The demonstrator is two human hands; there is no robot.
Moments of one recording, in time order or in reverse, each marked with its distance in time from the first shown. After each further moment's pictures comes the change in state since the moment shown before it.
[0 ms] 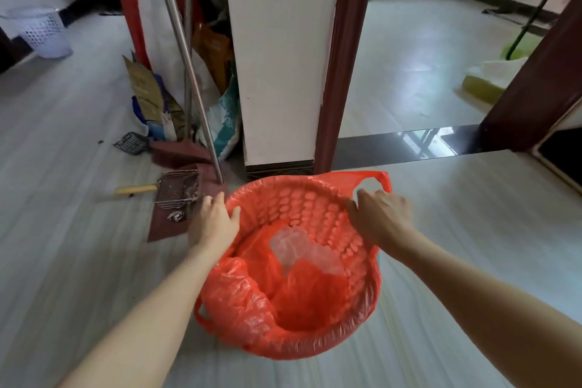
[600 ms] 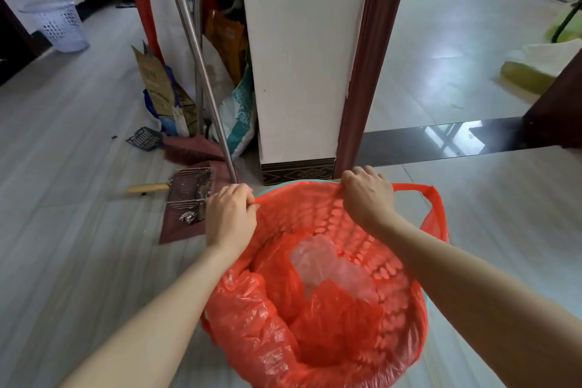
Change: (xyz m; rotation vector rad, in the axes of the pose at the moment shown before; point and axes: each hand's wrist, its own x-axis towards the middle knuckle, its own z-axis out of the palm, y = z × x) left_hand 0.040 -0.004 0.014 -0.074 0.199 0.337; right_hand 0.094 -0.042 0.062 0.075 0.059 -0.124
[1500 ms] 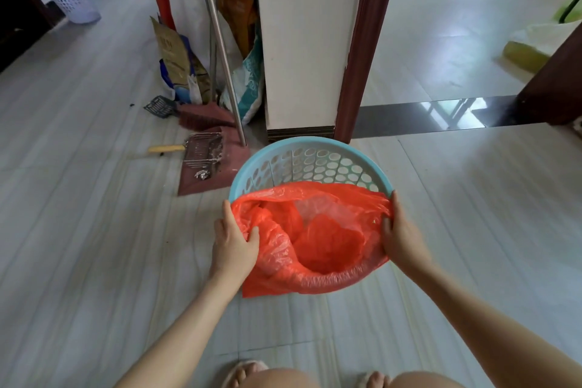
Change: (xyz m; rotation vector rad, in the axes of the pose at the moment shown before) left_hand -0.159 0.030 -0.040 -0.250 -0.187 -0.514; right_hand -0.181 0.029 -0.007 0.637 -0.129 0.369
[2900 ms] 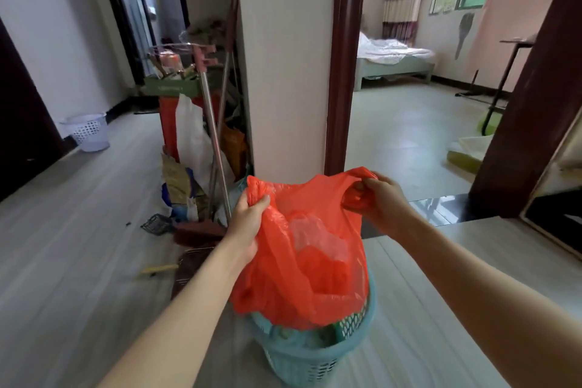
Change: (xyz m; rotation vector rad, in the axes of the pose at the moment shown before) left_hand 0.083 0.189 -0.105 -1.041 -0.200 0.107; right_hand 0.073 -0.177 -0.145 1.357 -0.039 -0.087
